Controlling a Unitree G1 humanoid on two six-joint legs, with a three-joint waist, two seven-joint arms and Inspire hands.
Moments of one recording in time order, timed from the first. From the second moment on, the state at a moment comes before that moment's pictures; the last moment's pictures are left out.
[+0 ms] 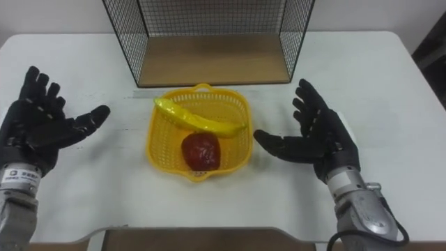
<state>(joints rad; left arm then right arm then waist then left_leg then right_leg) 0.14 0.22 0.16 -0.08 -0.50 -0.02 -0.02 0.12 -0.26 -0.13 -0.01 0.40 0.07 0.23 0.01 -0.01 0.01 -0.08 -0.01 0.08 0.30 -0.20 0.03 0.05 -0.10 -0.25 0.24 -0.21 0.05</state>
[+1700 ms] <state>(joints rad) 0.12 0.18 0.01 0.02 -0.47 0.02 -0.16 0.10 -0.20 0.04 0.03 0.47 0.06 0.40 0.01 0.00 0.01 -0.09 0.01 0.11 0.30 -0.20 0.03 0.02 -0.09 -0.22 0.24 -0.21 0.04</state>
